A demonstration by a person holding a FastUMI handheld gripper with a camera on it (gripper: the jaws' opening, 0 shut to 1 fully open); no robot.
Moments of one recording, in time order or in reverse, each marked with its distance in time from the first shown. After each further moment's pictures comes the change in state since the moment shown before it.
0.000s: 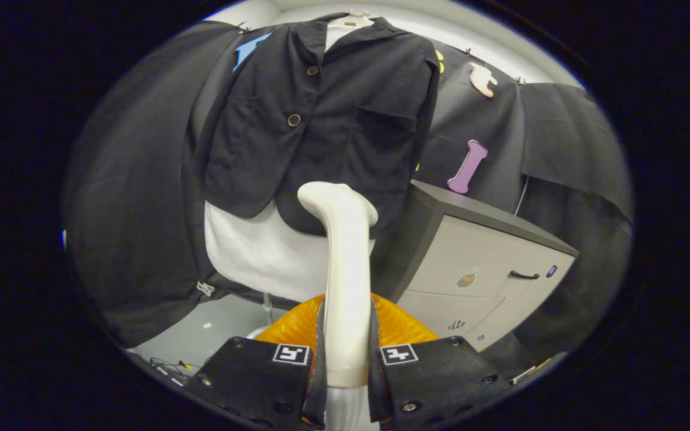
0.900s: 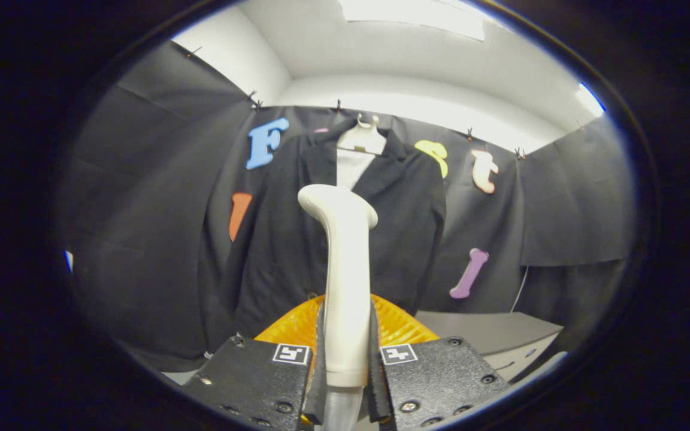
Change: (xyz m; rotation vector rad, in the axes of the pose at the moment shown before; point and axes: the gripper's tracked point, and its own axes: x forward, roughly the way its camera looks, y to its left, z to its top) arm -0.105 0.029 0.277 -0.001 -0.588 0.081
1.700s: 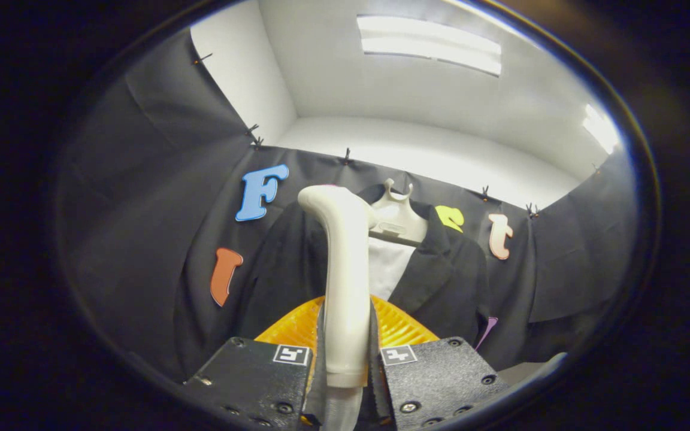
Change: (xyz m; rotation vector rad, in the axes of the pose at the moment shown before) arm 0.132 0.044 0.092 -0.064 -0.201 -0.059
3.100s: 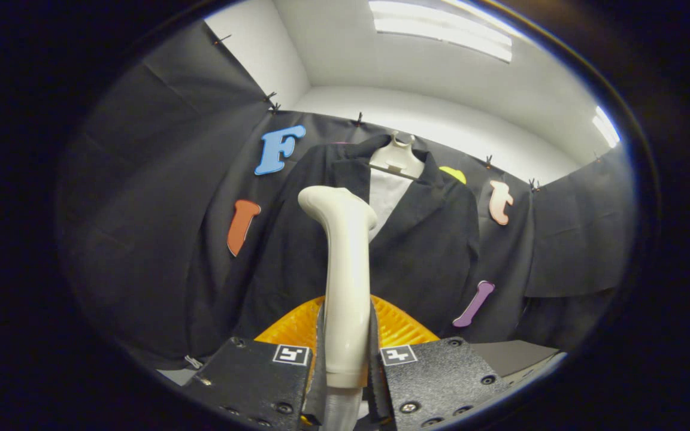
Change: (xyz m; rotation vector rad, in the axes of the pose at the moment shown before) arm -0.110 -0.002 -0.096 -0.046 0.209 0.050
